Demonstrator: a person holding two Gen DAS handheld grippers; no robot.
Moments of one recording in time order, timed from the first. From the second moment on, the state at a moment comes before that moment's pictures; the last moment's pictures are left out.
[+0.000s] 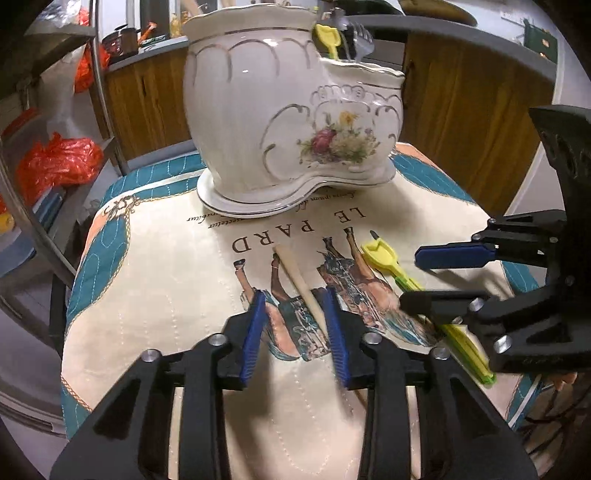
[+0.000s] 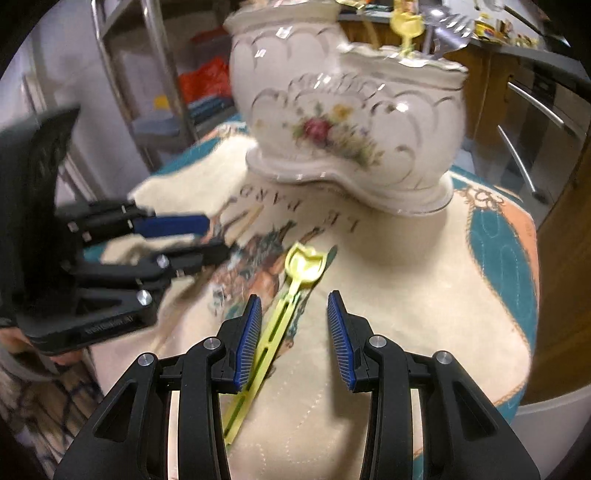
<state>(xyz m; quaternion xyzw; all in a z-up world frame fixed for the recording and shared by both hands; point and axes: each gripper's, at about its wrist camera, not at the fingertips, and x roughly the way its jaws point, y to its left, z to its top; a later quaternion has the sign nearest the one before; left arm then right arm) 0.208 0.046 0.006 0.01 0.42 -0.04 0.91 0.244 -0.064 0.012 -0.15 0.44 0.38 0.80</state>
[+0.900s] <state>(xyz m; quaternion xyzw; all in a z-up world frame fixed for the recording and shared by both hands) 0.250 0.067 0.018 -0.05 0.58 -0.09 0.81 0.263 -0.068 0.024 -0.24 0.58 0.34 0.70</state>
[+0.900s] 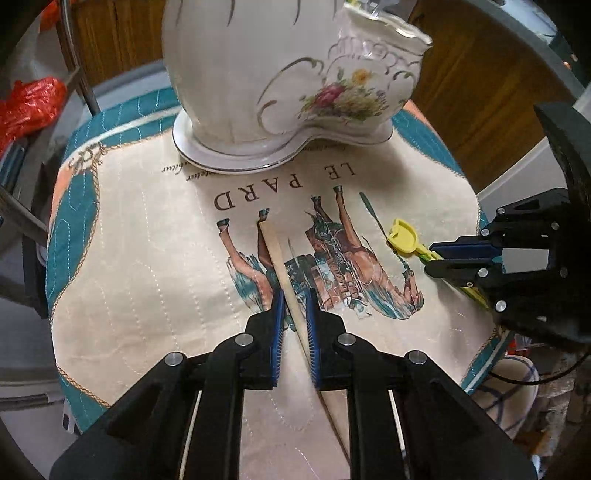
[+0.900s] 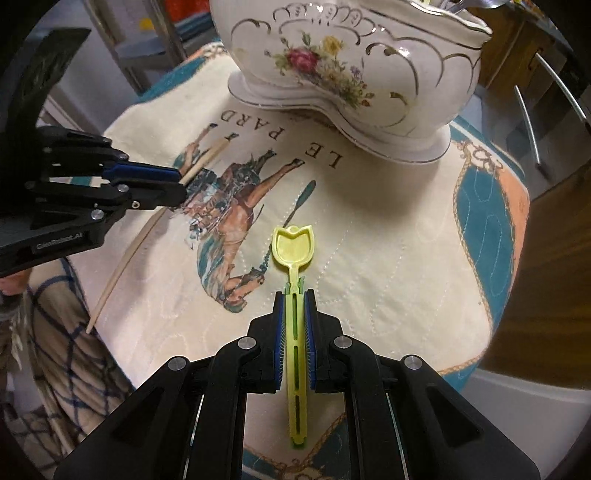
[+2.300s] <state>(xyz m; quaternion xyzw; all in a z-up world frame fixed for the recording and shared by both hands) 0.189 0.083 0.126 -0.11 0.20 -0.10 0.97 0.270 -0.140 0.120 0.06 0.30 0.41 0.86</state>
